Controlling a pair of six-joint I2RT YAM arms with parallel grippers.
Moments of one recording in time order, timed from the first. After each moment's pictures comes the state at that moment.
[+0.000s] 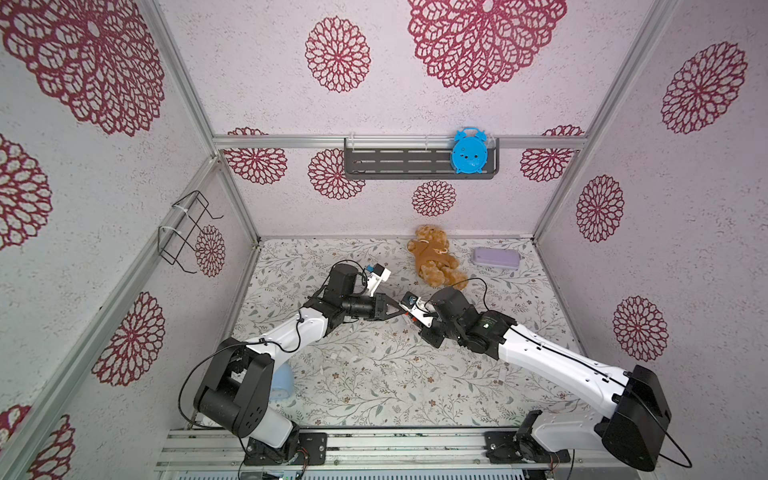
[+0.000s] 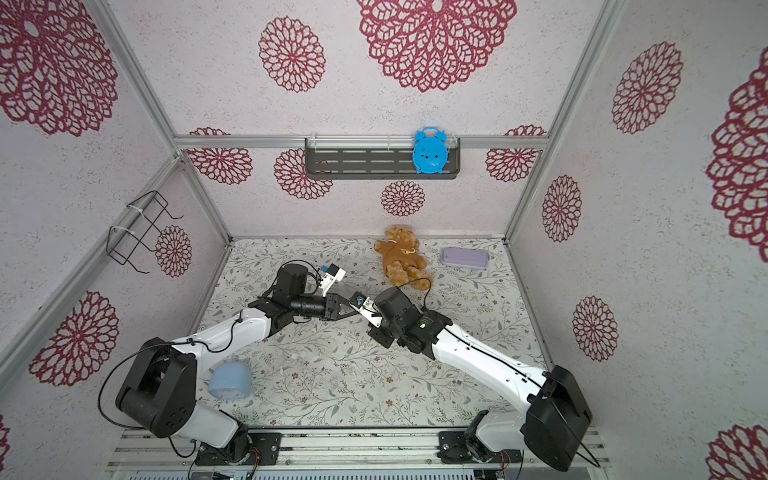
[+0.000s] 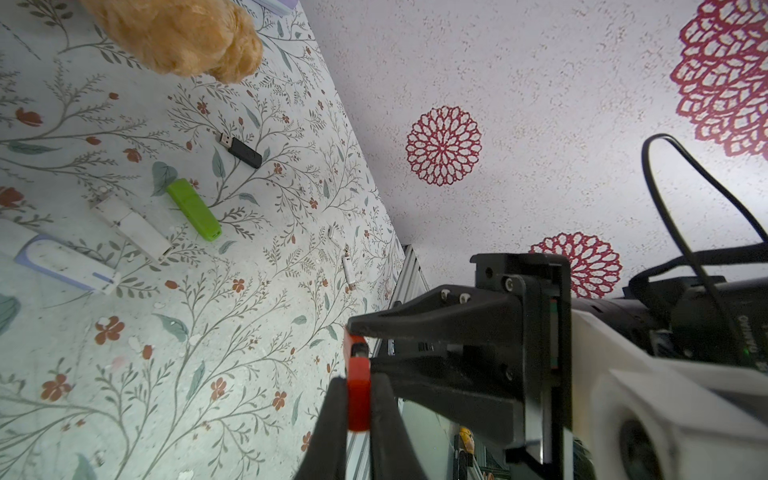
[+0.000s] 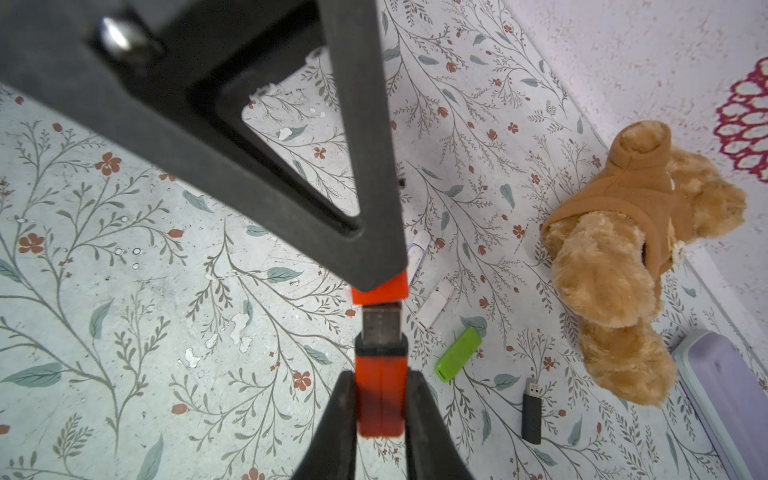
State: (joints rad) left arm -0.46 1.55 0.95 0.03 0.93 -0.61; right arm 0.85 1.32 1.03 -0.49 0.08 -0.28
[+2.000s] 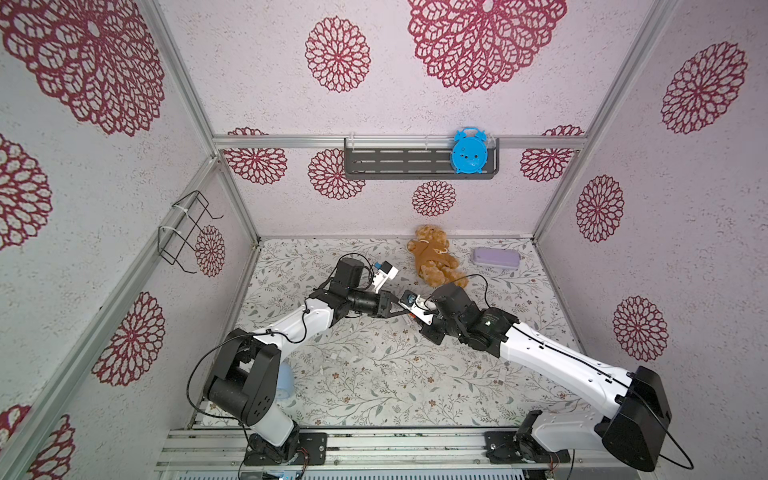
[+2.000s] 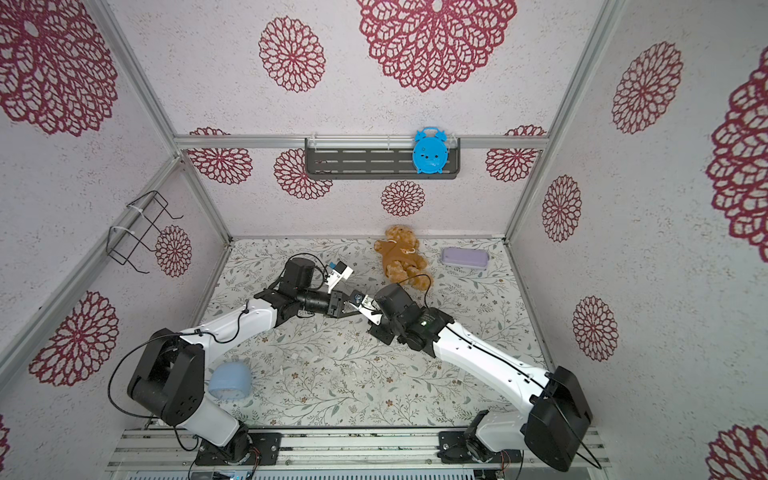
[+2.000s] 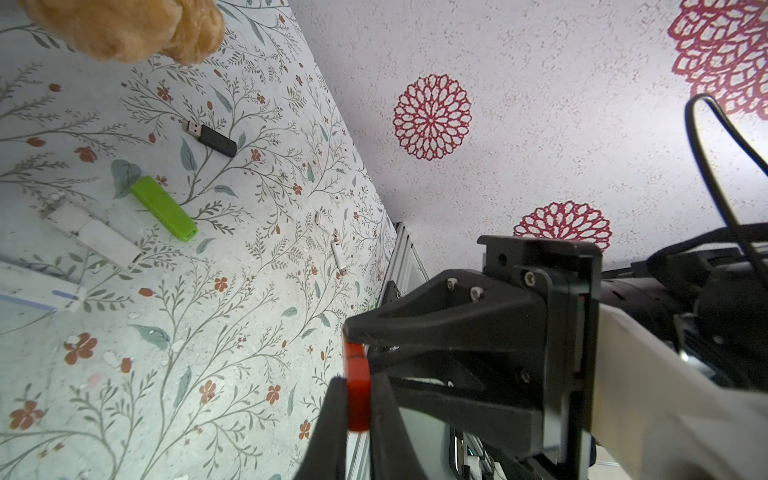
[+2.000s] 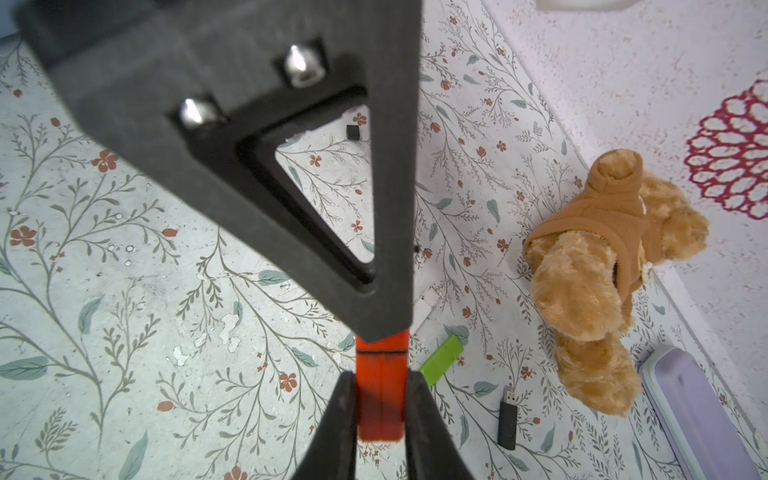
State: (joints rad) left arm -0.48 1.61 1.06 -0.08 1.01 -0.51; right arm 0.85 1.32 1.07 -0.50 0.08 -0.33
